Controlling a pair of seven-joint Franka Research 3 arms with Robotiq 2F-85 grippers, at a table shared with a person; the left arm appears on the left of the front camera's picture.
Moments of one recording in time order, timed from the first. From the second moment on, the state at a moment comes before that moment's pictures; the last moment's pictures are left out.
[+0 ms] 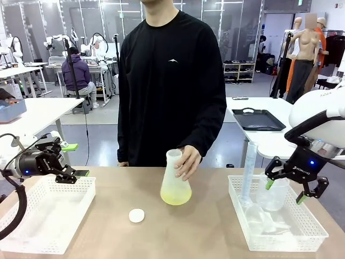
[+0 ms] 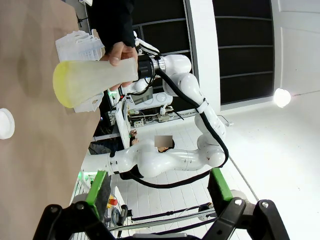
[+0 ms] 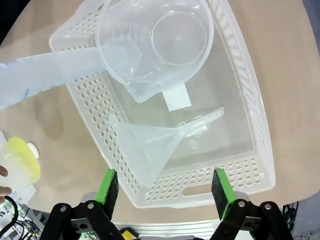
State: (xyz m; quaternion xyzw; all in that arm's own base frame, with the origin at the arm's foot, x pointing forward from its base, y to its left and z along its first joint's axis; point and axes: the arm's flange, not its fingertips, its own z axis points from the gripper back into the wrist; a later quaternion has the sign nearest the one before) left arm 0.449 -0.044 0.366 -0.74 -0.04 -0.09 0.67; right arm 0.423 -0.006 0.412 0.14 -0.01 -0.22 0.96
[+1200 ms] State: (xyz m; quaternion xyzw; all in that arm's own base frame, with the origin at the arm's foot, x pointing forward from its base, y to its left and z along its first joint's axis) left arm 0.449 -0.044 0.366 -0.74 -0.04 -0.09 0.67; right arm 0.396 0.016 0.434 0.22 -0.07 -0.15 0.96
